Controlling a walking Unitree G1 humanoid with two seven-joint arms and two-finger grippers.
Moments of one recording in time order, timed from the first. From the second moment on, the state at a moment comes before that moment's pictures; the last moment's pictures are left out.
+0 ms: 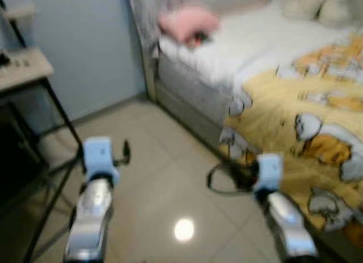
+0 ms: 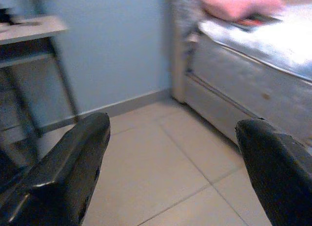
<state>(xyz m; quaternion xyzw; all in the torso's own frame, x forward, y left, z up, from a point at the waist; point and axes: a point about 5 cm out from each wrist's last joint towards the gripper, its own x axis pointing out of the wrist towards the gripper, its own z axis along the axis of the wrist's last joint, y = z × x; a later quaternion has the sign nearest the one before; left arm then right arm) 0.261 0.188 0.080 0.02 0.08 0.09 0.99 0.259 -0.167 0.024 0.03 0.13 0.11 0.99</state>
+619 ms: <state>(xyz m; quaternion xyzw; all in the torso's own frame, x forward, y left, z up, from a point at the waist) 0.269 0.194 0.074 -0.01 0.09 0.12 0.99 0.271 -0.159 0.030 0.02 0.13 0.12 0.98</state>
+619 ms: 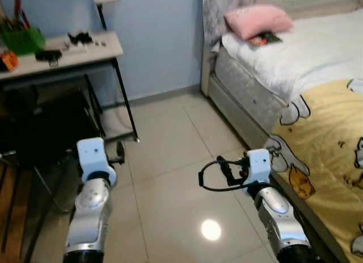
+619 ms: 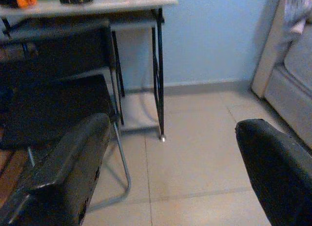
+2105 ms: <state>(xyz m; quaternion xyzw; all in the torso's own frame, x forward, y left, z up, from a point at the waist) 0.243 0.193 0.063 -0.01 0.04 0.05 1.00 0.266 -0.179 0.030 0.02 0.11 0.08 0.99</state>
